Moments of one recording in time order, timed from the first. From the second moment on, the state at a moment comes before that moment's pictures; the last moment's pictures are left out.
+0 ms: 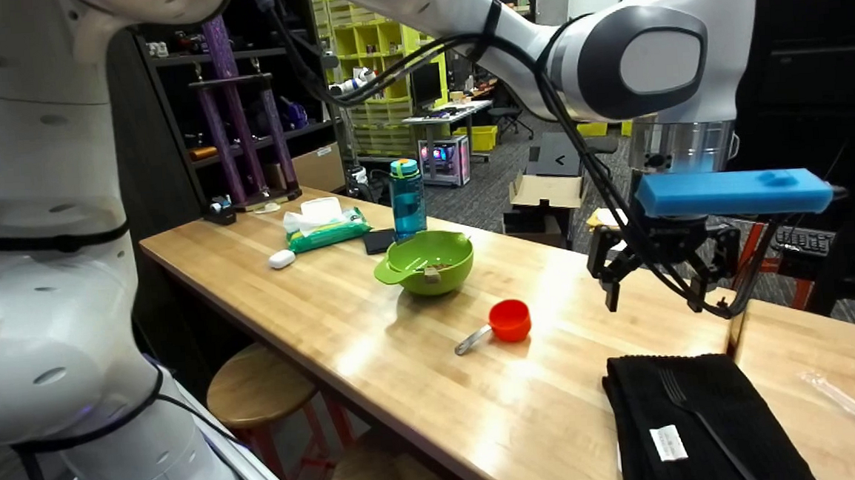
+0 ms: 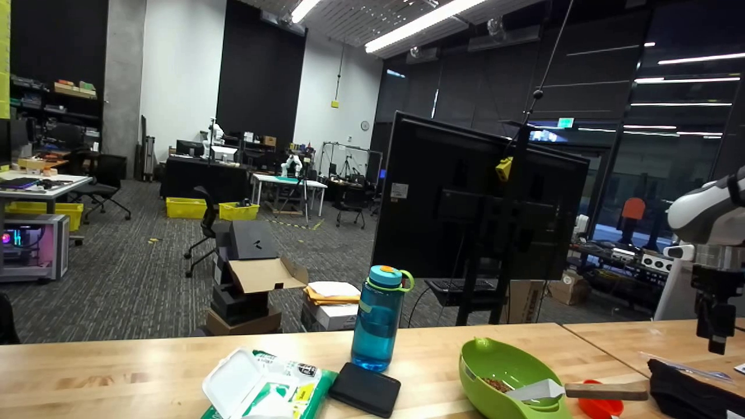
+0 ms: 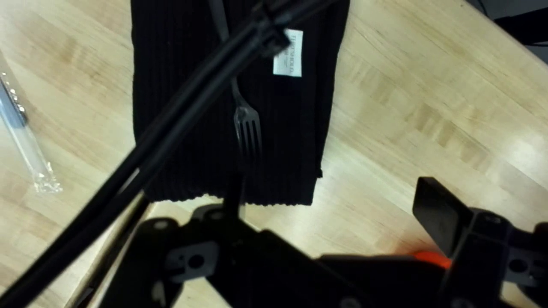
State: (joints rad) arm -0.45 0.26 -0.35 -1.83 -0.05 2.06 -1.26
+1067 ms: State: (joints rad) arm -0.56 0.43 -0.34 -1.76 -0.05 2.08 -1.37
